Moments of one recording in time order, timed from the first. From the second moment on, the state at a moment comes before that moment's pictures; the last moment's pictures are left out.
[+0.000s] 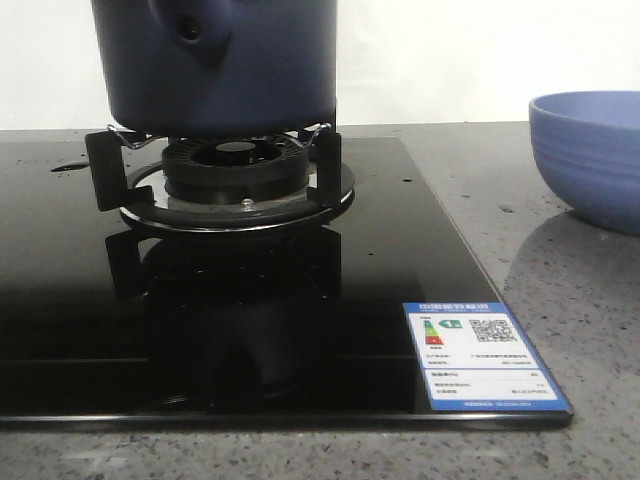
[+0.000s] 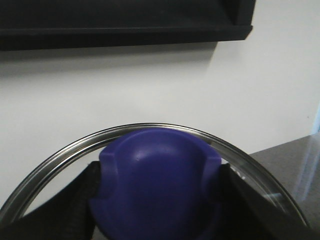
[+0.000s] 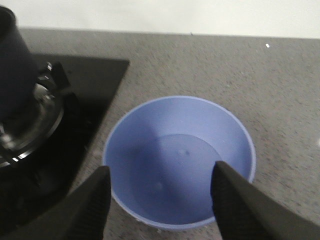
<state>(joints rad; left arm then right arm) -0.45 1.16 -1.09 -0.68 0.05 0.63 0.19 0.74 -0.82 -0.06 0.67 0.09</state>
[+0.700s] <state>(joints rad) -0.21 1.13 -1.09 -0.68 0.13 0.63 -0.06 1.39 -1.25 -0.01 1.02 0.01</state>
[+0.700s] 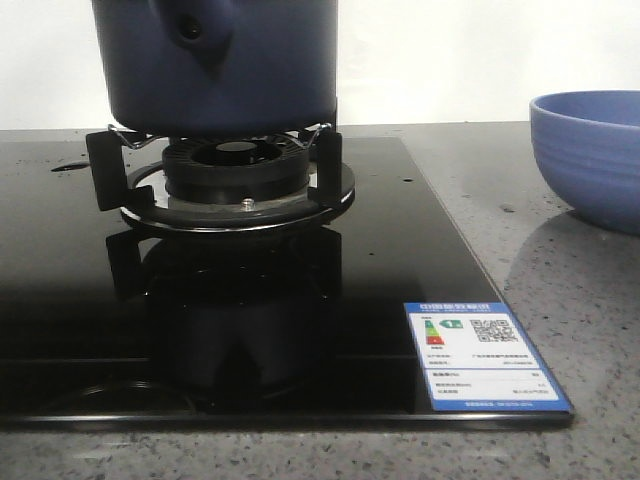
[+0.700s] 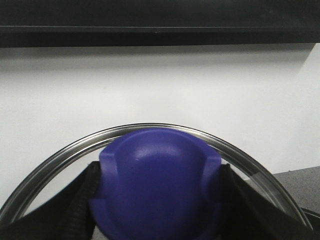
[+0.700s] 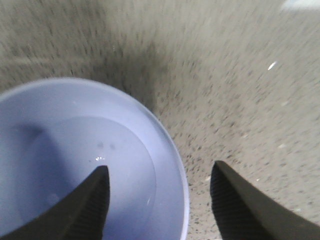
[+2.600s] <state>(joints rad) -0.08 1.13 -1.09 -0.66 0.18 0.63 0.24 1.79 -2.16 0.23 1.27 -0.12</state>
